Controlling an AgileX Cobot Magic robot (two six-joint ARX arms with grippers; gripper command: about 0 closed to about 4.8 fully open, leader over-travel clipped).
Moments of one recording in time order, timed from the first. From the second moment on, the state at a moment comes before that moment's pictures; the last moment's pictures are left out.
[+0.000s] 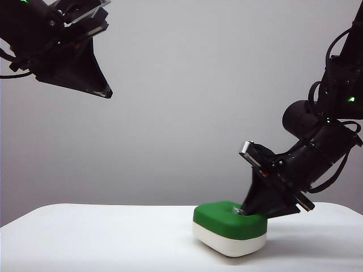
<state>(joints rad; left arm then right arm) -0.54 1.10 0.68 -0.09 0.09 -0.02 0.22 2.02 1.07 -0.16 -0.68 -0.01</state>
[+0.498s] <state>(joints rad) -0.54 1.10 0.69 -0.09 0.09 -0.02 0.23 1.80 1.08 -0.27 -0.08 -0.08</state>
